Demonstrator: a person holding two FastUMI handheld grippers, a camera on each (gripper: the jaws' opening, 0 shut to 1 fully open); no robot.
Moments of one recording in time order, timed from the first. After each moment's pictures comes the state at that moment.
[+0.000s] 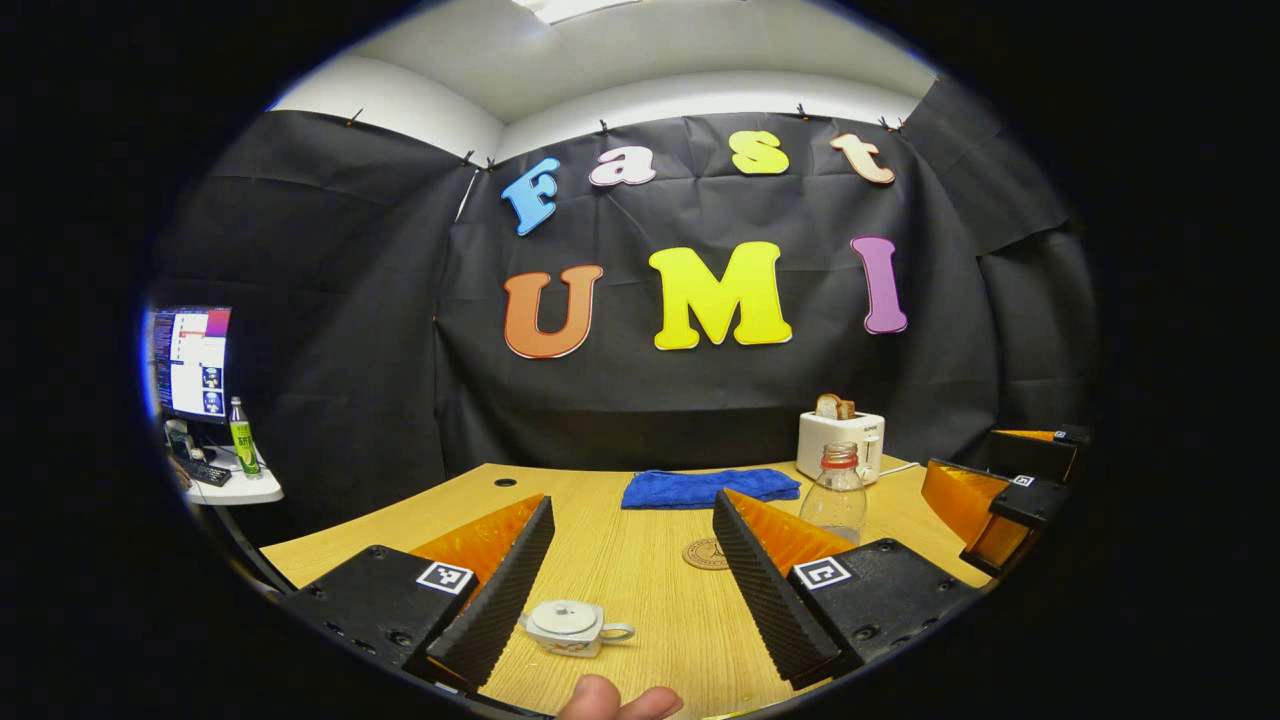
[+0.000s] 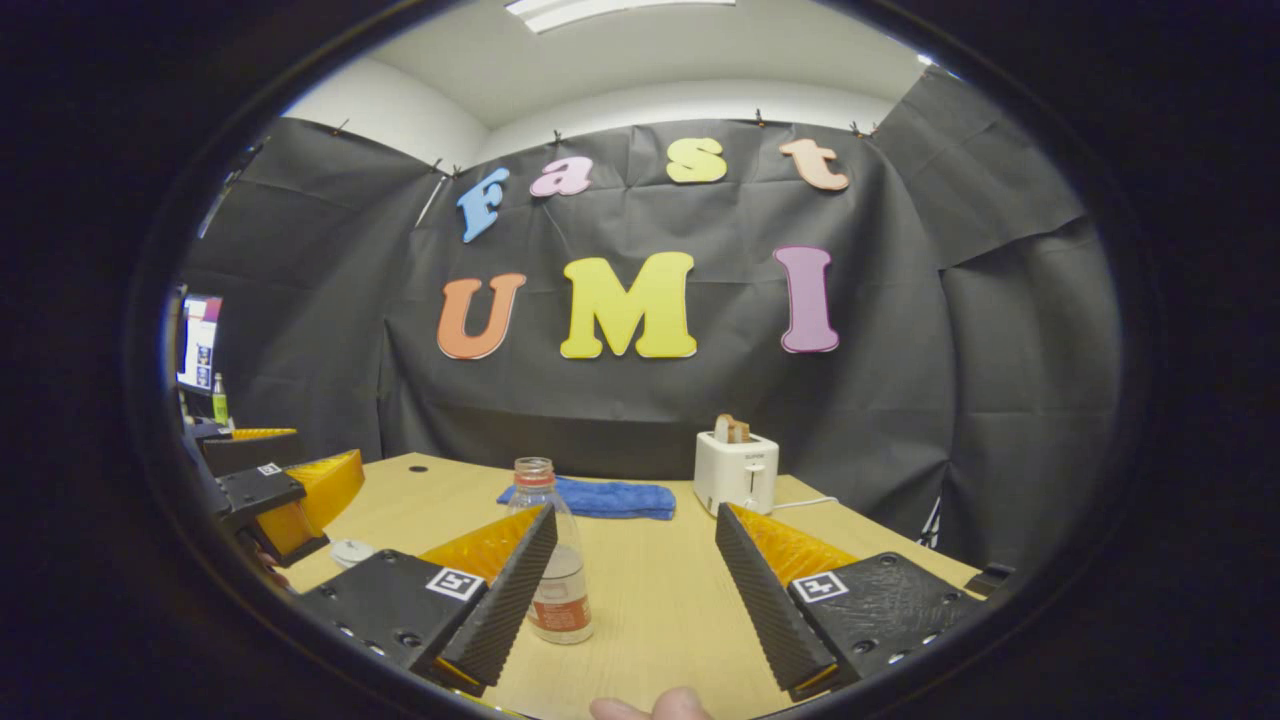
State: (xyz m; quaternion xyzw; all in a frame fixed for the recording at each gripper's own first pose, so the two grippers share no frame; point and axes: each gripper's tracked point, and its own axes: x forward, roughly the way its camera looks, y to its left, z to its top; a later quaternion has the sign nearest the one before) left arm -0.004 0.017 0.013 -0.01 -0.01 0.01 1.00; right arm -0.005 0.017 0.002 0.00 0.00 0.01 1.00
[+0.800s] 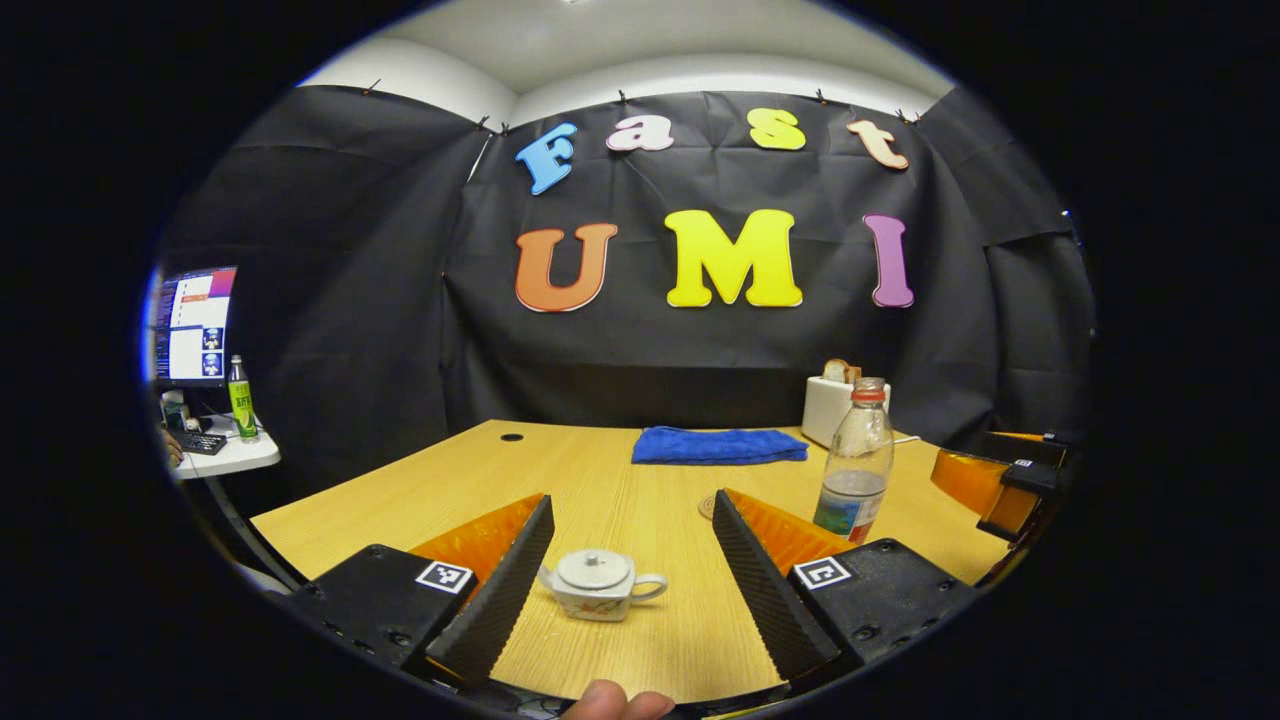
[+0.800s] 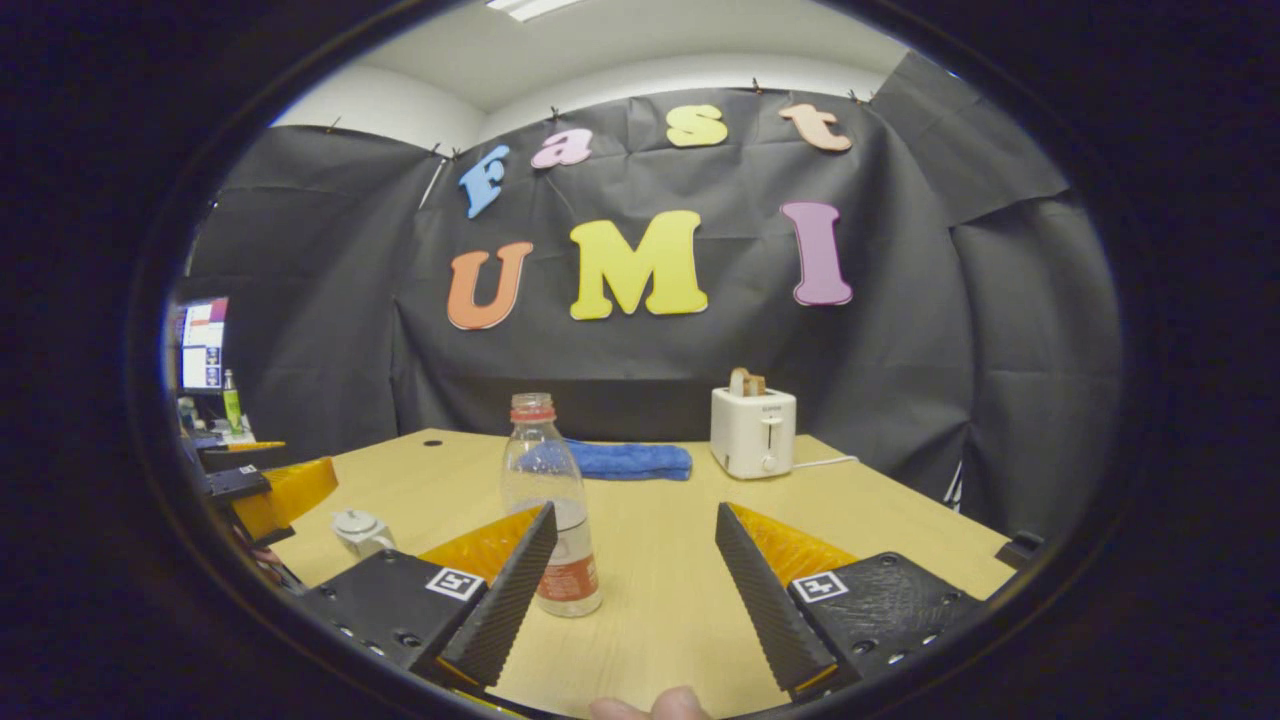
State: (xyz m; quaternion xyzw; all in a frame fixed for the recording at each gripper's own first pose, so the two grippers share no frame) left arm -0.019 0.055 -0.052 -0.03 0.05 0.01 1.00; right arm 0.000 0.018 -0.050 0.02 0.05 0.04 1.00
